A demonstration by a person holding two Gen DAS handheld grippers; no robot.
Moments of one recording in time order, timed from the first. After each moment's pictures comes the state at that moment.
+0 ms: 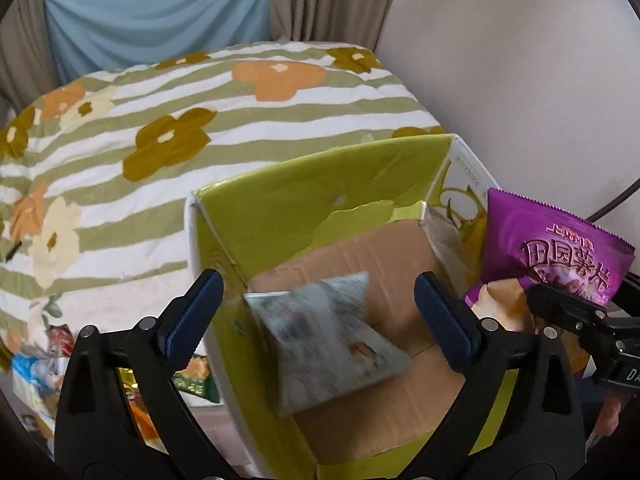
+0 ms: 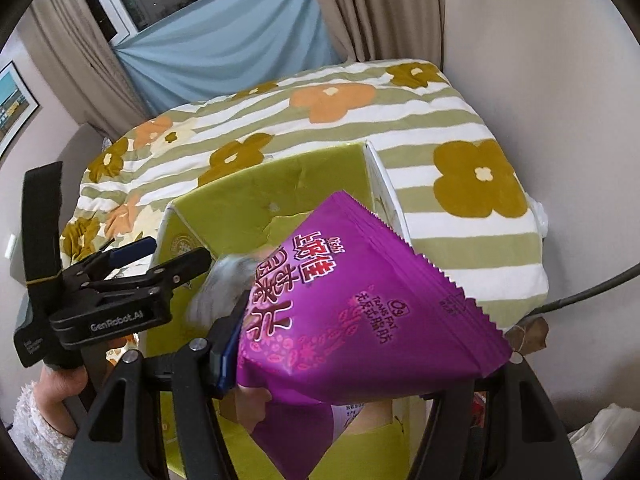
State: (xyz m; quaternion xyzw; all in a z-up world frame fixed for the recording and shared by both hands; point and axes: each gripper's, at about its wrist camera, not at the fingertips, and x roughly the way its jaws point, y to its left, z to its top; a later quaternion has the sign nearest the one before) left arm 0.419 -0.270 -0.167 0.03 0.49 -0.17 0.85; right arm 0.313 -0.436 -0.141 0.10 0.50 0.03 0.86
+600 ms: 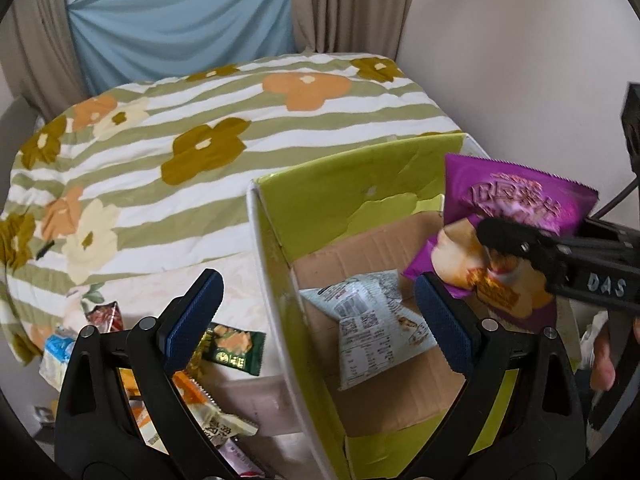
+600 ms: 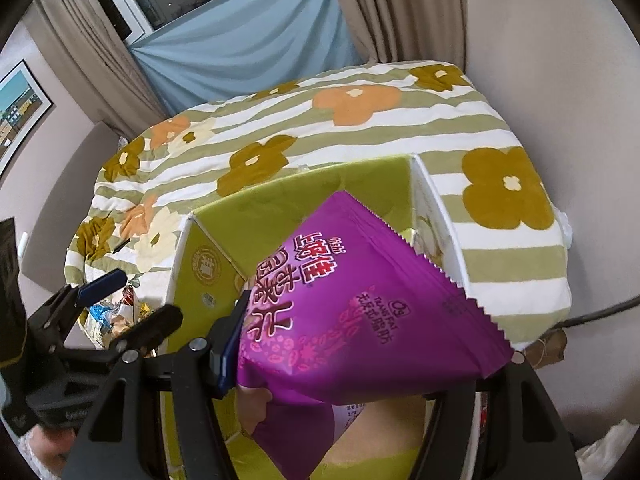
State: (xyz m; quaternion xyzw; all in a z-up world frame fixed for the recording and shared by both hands) left arm 0.387 -0.238 -0.143 0.05 0.47 -0.13 0.87; right arm 0.351 -0.414 -0.148 0.11 0.50 0.08 0.86
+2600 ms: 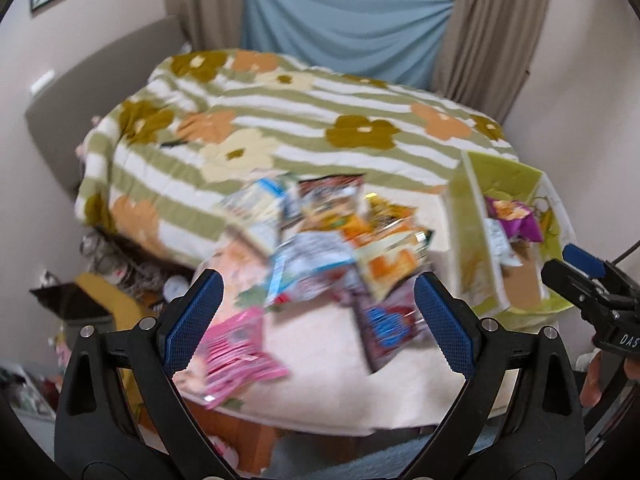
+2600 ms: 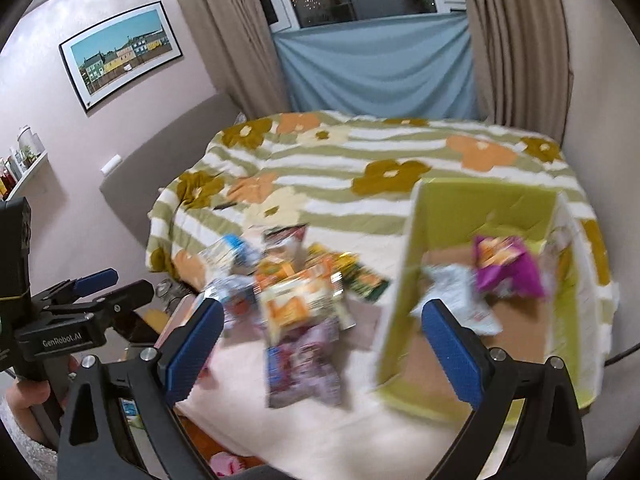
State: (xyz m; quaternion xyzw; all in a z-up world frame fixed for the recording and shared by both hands) left arm 0.149 0.029 -0.079 -0.08 0.44 0.07 0.89; right arm 0.182 -0.229 -0.096 0.04 0.41 0.24 0.88
